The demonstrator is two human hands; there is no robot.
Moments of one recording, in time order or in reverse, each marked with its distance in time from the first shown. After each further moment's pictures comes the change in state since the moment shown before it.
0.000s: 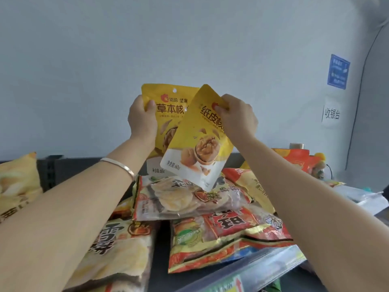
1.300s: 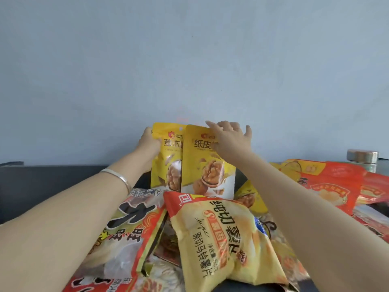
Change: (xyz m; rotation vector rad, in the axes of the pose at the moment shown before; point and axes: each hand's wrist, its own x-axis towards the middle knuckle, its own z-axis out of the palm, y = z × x) left_hand -0.001 -0.105 0.178 0.440 -0.032 -0.351; right_hand 0.108 0.225 0.132 -0.139 -0.392 -0.398
